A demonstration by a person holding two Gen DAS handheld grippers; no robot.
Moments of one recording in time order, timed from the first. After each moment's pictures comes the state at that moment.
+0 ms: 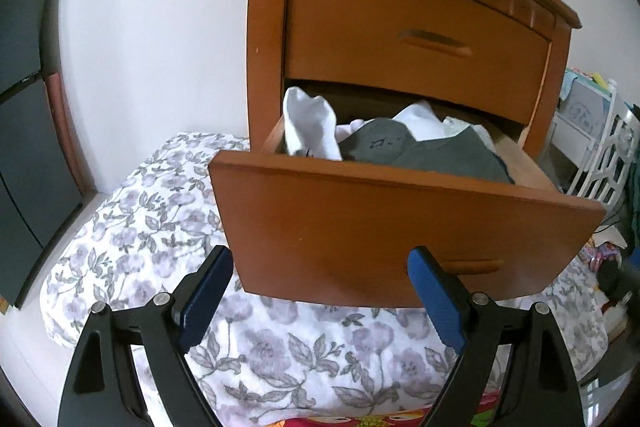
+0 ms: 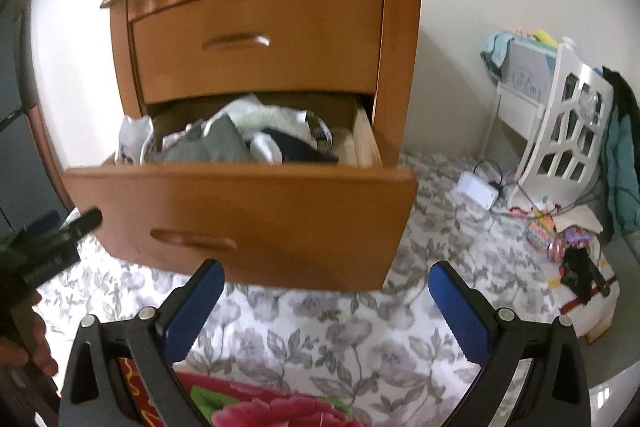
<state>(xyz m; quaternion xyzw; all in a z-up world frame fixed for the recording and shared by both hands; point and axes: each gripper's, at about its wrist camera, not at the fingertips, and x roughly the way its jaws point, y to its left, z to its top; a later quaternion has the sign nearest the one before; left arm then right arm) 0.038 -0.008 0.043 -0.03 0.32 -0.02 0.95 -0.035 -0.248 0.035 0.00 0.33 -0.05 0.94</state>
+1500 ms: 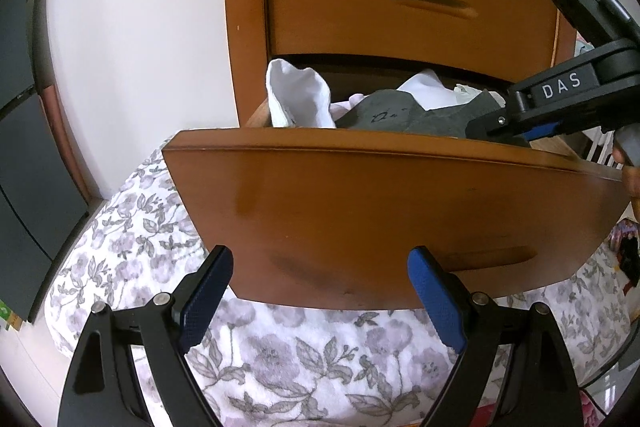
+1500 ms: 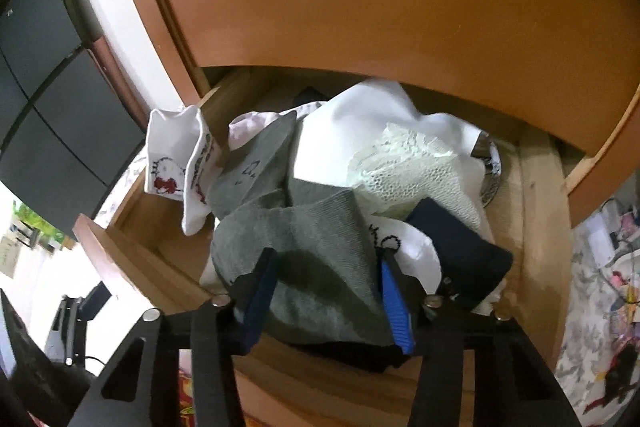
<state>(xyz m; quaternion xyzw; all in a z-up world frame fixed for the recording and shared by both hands) 0.066 -0.024 0.018 0.01 0.34 -0.02 0.94 0.159 -0.180 0.027 -0.01 0.49 0.15 0.86</state>
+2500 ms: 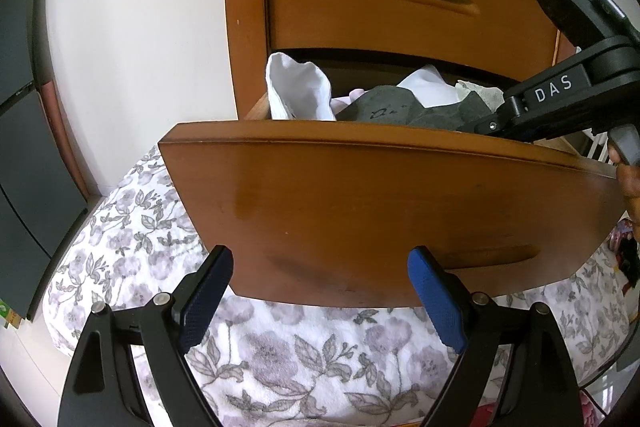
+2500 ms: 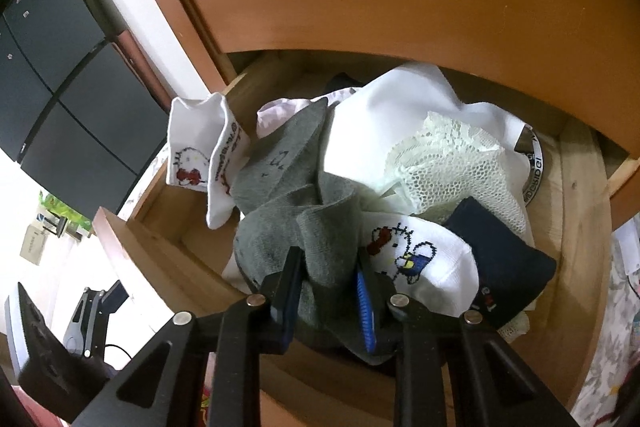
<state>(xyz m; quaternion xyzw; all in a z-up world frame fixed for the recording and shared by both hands) 0.068 -0.024 0.016 0.01 0.34 -0.02 0.94 0.164 -0.179 0.022 0.00 0.51 0.21 0.84</state>
